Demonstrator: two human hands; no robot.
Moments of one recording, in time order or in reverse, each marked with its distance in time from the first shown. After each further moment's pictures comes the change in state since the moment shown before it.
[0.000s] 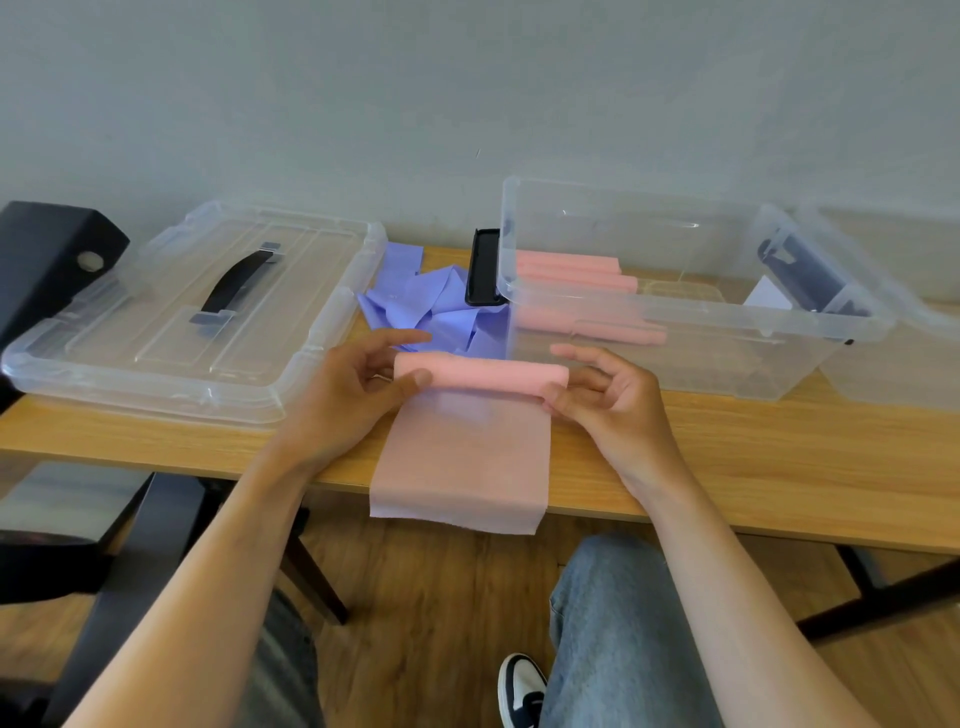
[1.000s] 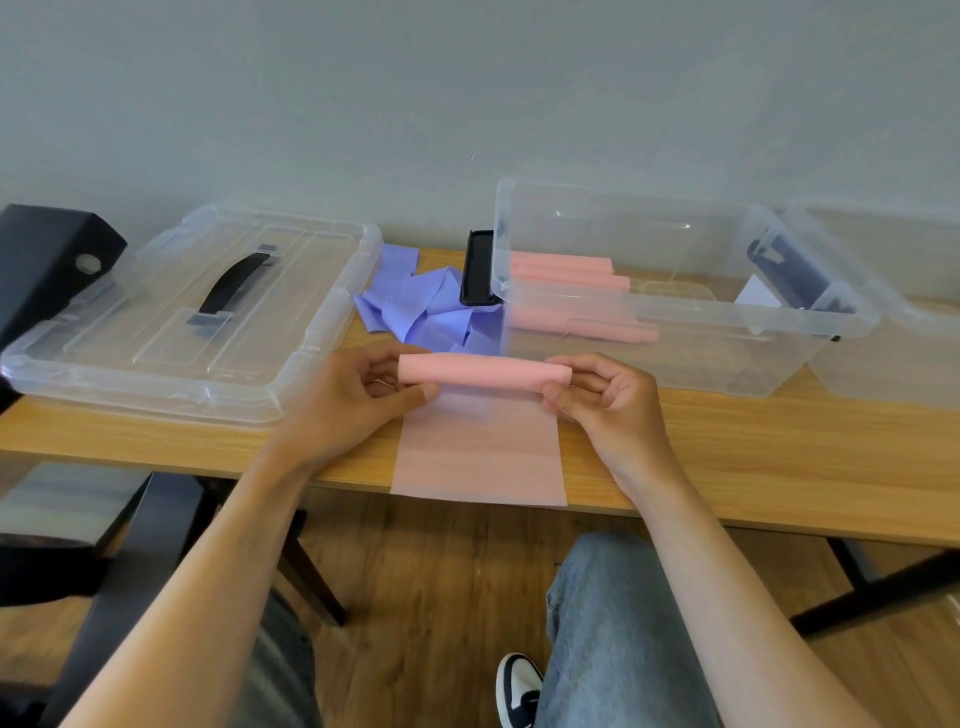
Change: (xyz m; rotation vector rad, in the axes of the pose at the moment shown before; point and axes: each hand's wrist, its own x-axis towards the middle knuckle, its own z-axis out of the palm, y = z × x) left_hand -0.004 0.003 0.002 -0.011 -0.047 -0.007; right_hand -0.002 0.005 -0.002 -0.031 0.062 -0.032
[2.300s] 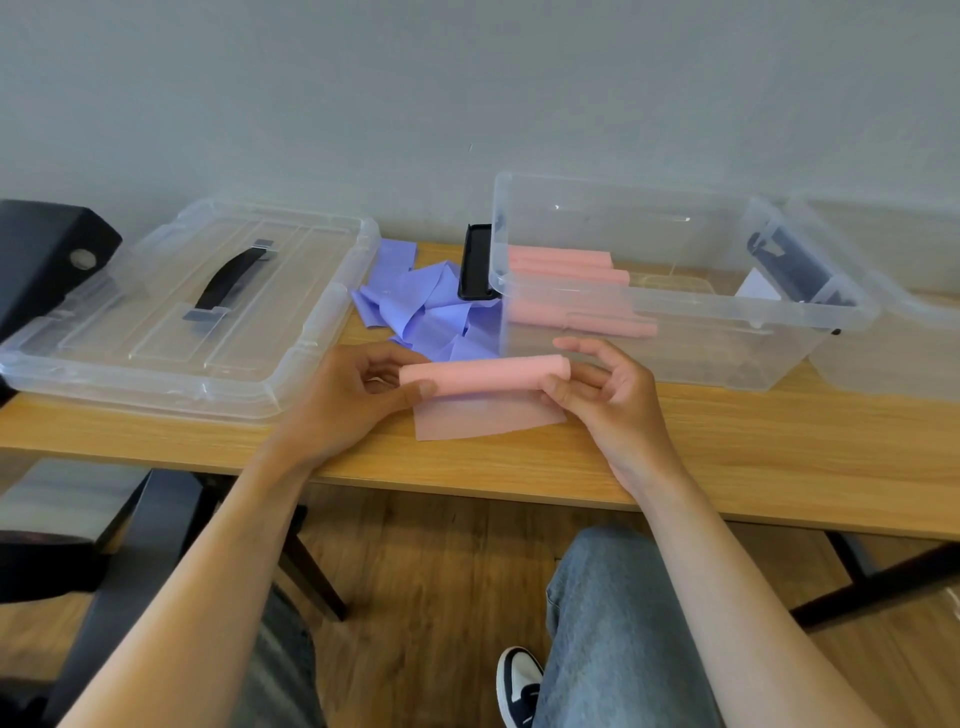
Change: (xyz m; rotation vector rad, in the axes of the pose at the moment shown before) left_hand 0.003 -0.003 0.002 0.048 0.015 -0.015; right_hand 0.003 0.005 -0.002 0.098 -0.015 0.027
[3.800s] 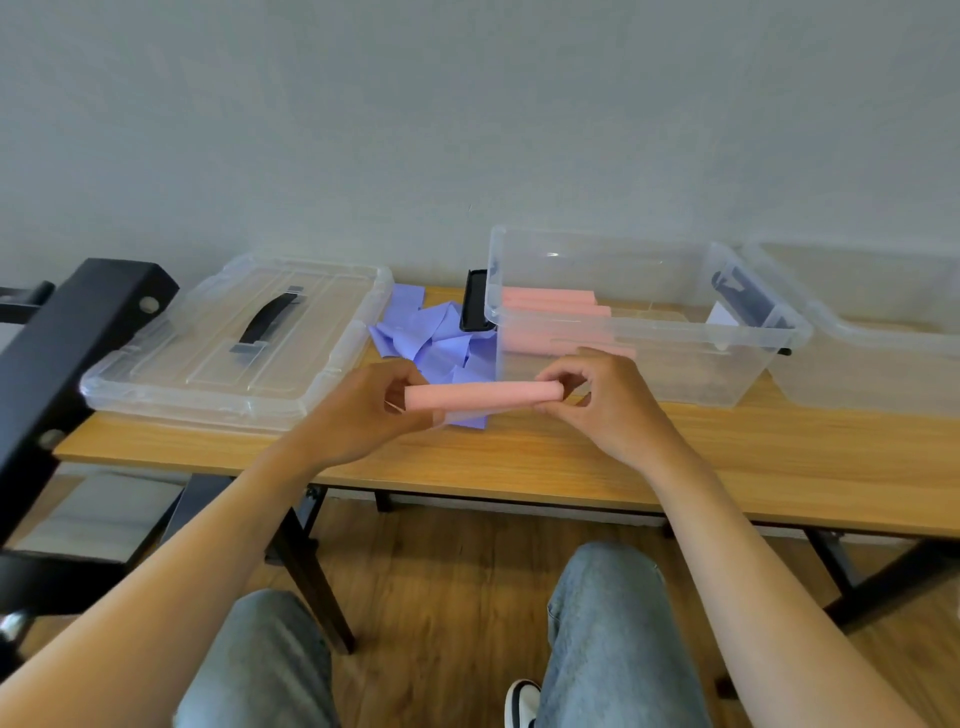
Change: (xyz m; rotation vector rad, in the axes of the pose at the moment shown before) left_hand -0.018 0.042 -0.013 0.354 -0.124 0.069; right_hand -0.006 -0.052 -0.010 -0.900 -0.189 -0.314
